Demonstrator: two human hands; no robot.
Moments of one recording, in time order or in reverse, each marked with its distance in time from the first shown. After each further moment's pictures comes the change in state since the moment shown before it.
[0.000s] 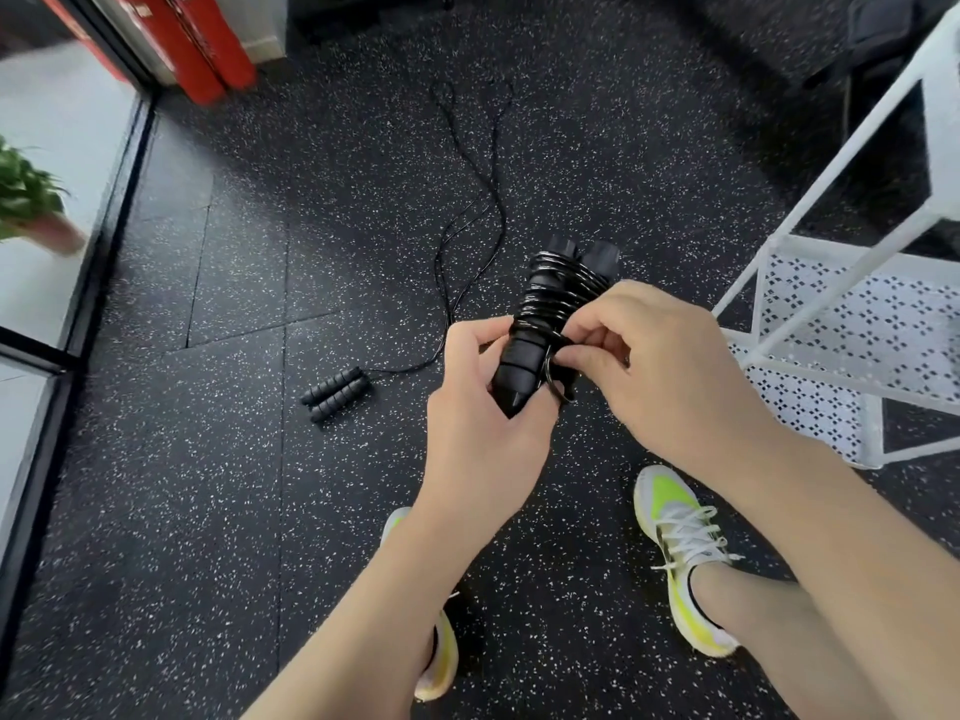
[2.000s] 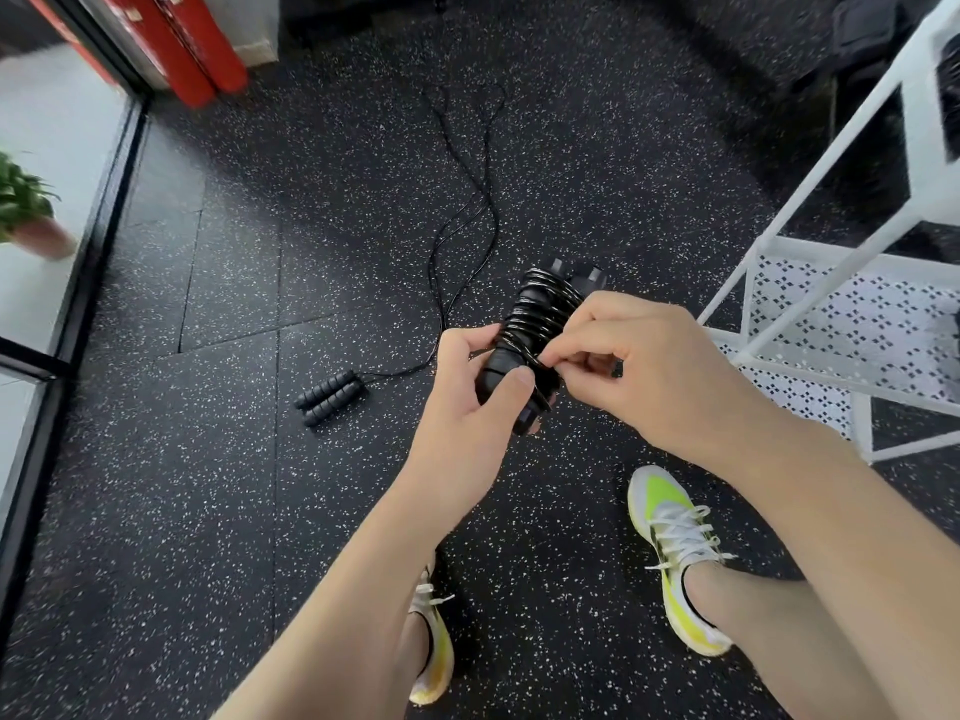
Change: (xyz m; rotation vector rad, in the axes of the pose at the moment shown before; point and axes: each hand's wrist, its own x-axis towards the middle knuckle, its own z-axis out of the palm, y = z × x) left_hand 0.016 -0.019 -0.006 -0.264 -0.162 -0.087; right_hand 0.002 0.009 -0.011 0.135 -0.182 -0.108
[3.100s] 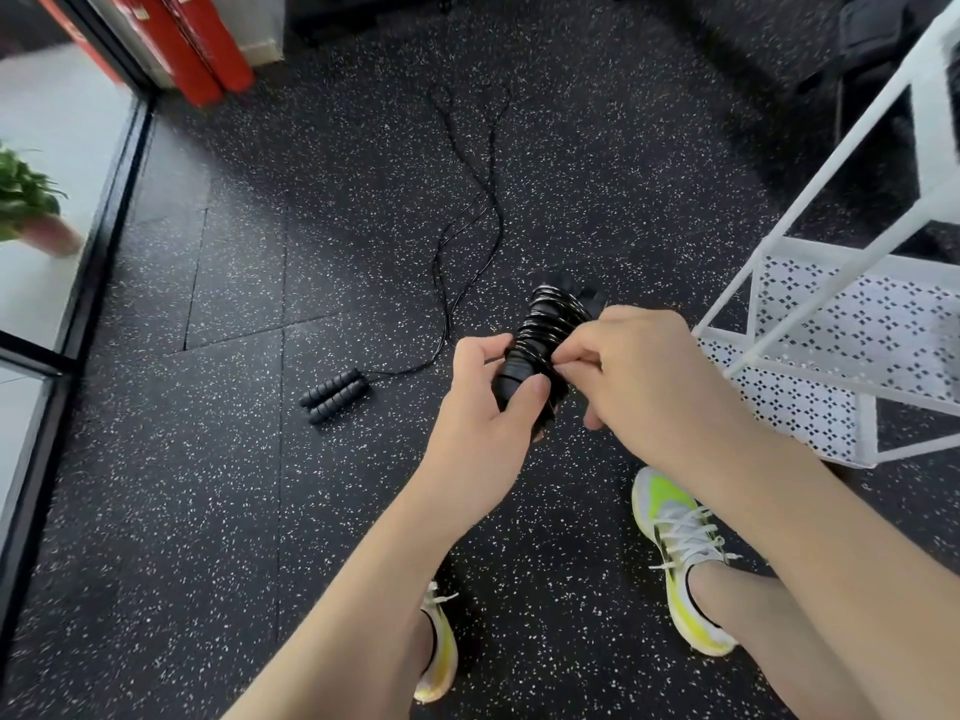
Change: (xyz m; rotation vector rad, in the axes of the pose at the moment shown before) left_hand -0.007 0.003 0.002 0.167 0.008 -0.028; right_hand 0.005 -0.021 0.015 -0.197 -0.011 0.310
